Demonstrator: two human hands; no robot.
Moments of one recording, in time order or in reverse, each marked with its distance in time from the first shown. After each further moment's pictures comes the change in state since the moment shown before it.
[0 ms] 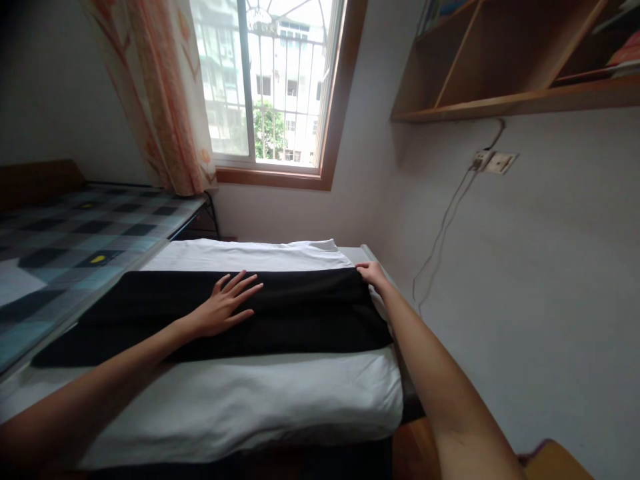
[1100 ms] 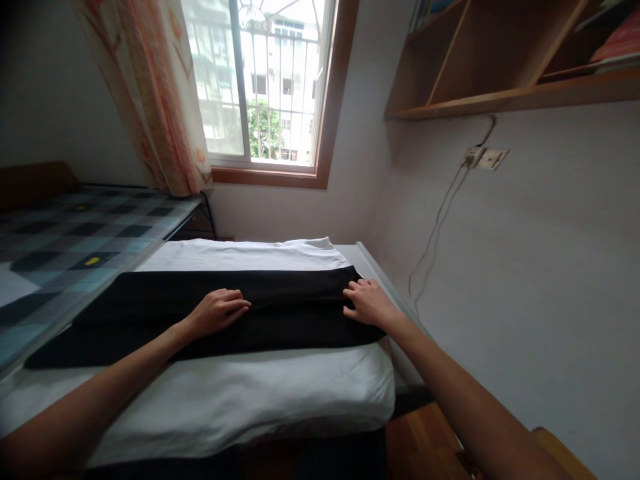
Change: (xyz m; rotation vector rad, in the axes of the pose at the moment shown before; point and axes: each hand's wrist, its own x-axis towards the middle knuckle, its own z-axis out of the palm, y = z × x) left_hand -0.001 0.000 0.004 -0.024 0.172 0.179; right_hand -0.110 -0.036 -0.018 -1.099 -0.144 -0.737
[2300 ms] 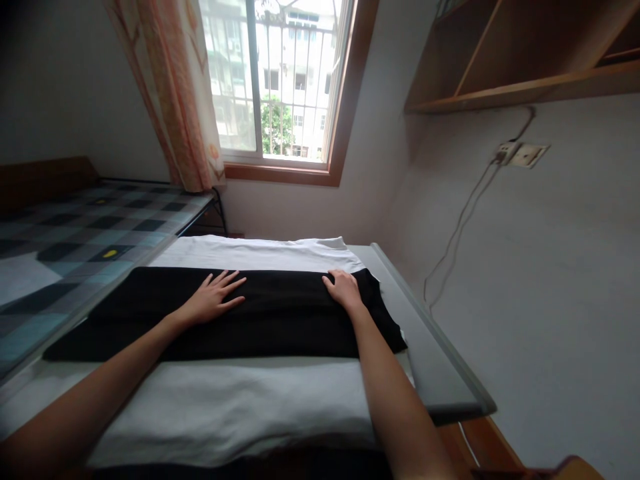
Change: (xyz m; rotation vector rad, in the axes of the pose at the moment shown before) left_hand -0.019 -0.043 0.001 0.049 -0.412 -0.545; right_hand 0.101 -0.039 0.069 0.555 0.040 0.474
